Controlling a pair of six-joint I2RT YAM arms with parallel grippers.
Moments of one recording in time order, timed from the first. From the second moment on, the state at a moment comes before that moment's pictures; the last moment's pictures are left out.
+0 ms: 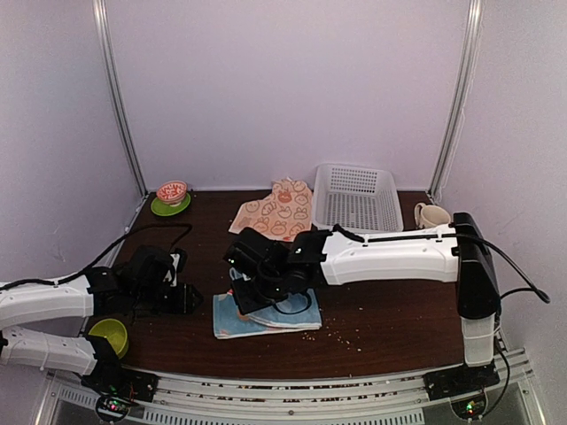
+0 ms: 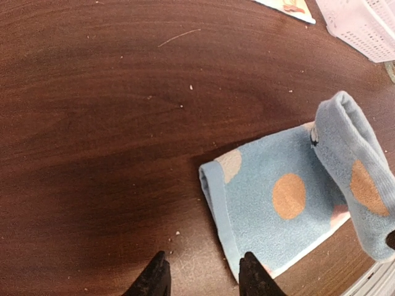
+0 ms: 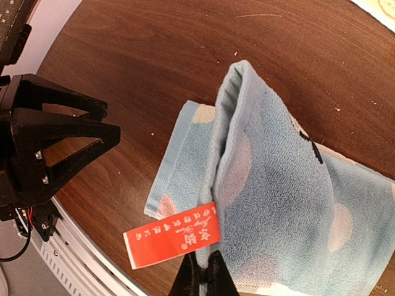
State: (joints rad) left arm -0.77 0.99 0.48 -0.34 -0.10 -0.64; right arm 1.24 2.06 1.73 -0.63 0.14 0.70
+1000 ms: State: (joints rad) left arm -0.77 0.99 0.47 -0.34 -0.10 -0.64; right arm 1.27 2.20 1.89 -0.67 -0.02 0.59
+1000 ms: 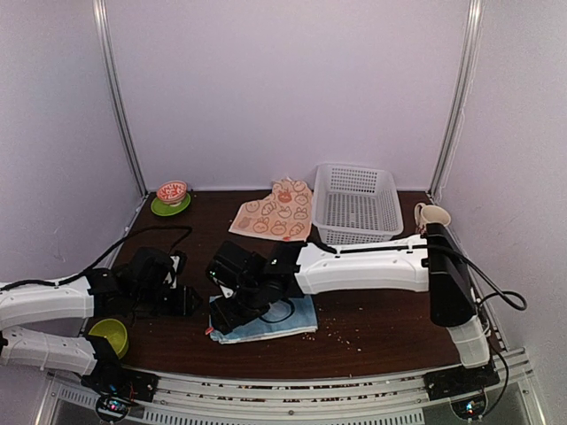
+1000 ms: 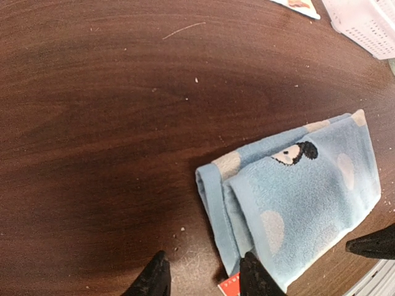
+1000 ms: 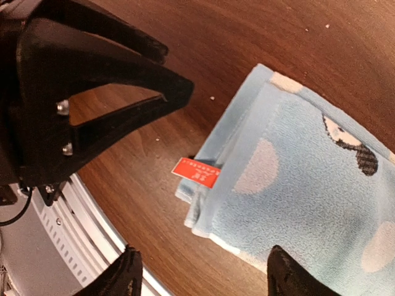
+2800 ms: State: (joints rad) left arm -0.81 1.34 0.60 -0.30 0.09 -0.85; right arm 1.00 1.60 0.98 -0.18 -0.03 0.78
